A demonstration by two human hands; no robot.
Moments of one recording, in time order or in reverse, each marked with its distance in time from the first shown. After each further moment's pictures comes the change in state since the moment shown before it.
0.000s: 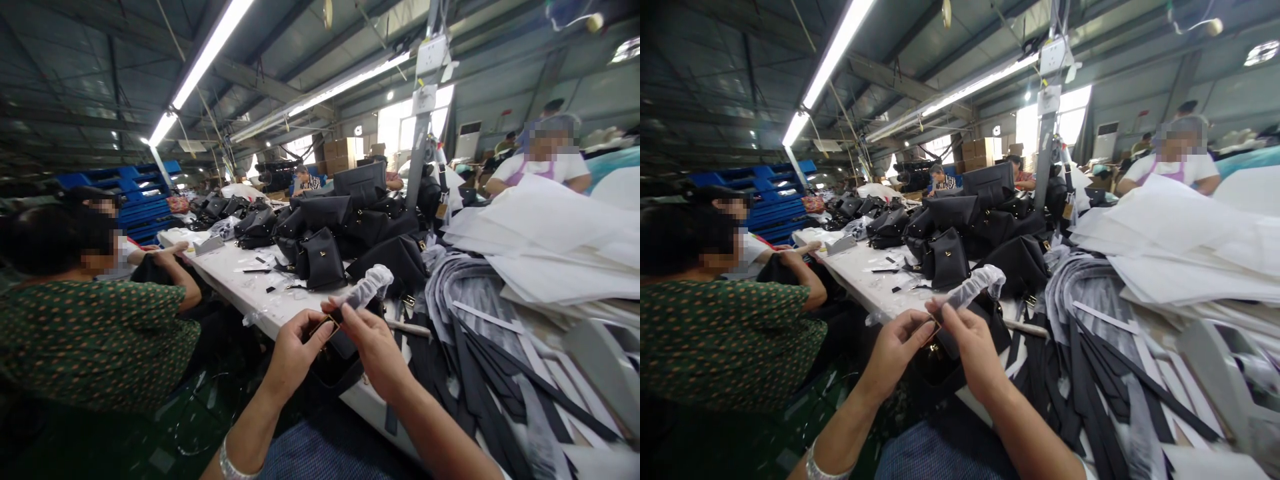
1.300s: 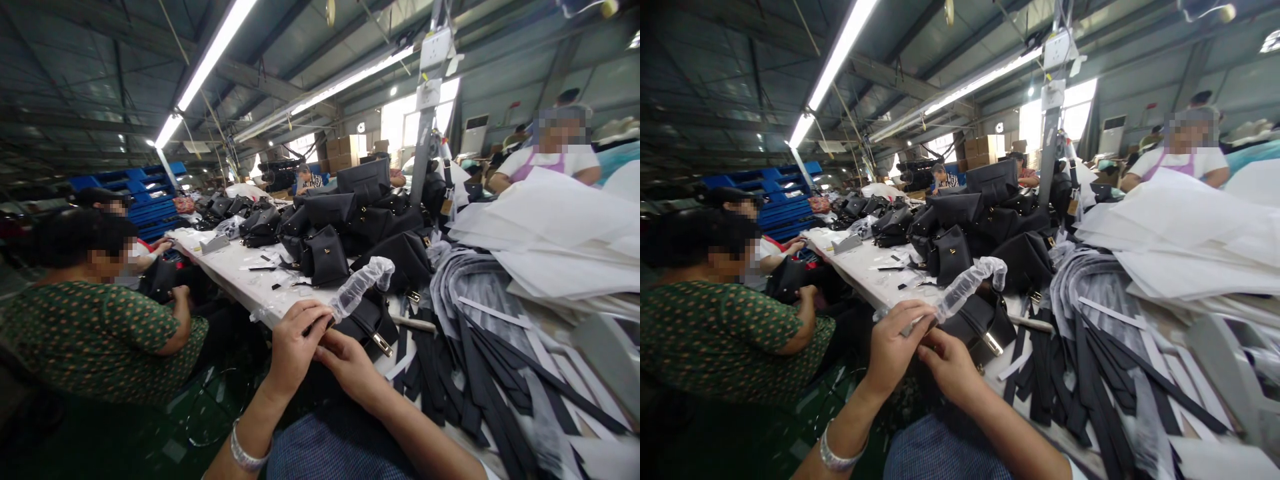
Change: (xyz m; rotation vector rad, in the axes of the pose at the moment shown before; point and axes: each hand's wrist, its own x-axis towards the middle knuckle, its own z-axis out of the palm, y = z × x) left_hand -0.002 -0.001 -0.008 0.543 0.219 0.524; right_hand -0.011 0.062 0.009 -0.277 -0.268 -0.043
